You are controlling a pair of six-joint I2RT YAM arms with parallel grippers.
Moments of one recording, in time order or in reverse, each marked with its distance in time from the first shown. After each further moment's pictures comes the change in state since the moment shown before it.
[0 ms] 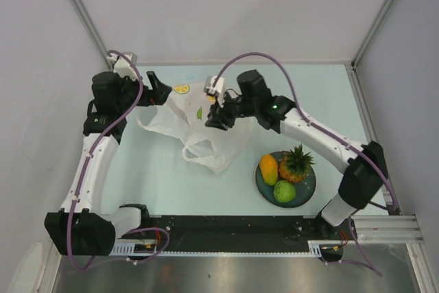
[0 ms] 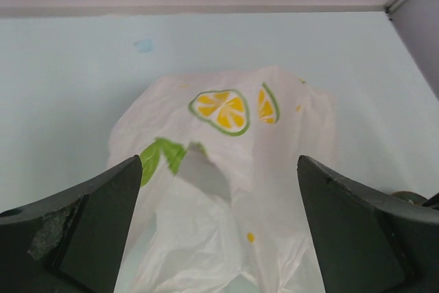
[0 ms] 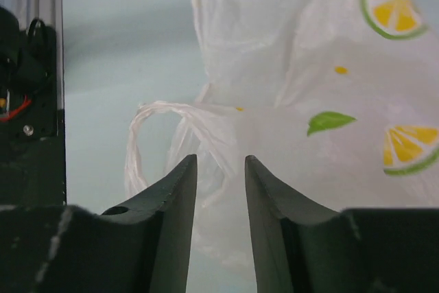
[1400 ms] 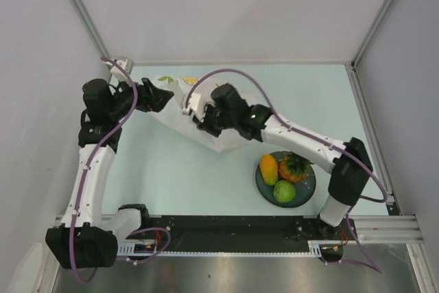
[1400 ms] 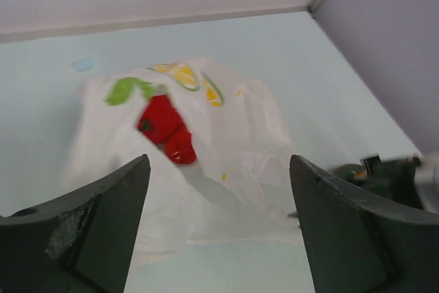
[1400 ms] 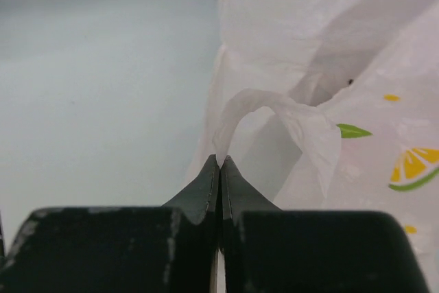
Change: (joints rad) left arm 0.083 -0.101 -0.086 0.045 0.211 -0.052; right arm 0.224 0.180 0.115 -0.101 0.319 -0.184
